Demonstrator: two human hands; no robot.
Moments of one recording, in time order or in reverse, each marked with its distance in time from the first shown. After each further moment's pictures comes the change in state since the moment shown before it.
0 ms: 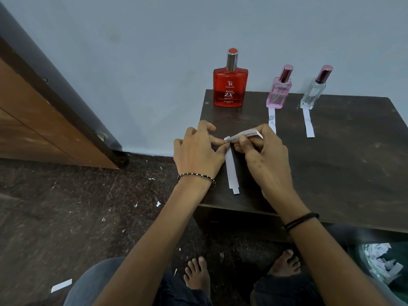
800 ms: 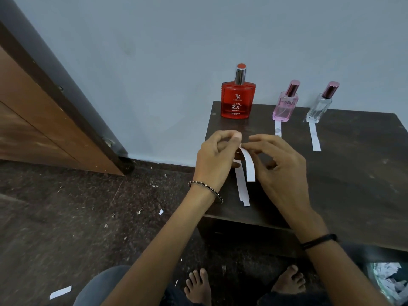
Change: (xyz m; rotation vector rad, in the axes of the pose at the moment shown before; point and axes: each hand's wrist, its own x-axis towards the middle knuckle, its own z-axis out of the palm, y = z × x) left_hand -0.001 0.016 -0.003 -0.921 -0.178 -0.254; right_hand -0.002 -0.006 -0.019 -0.263 0.063 -0.461
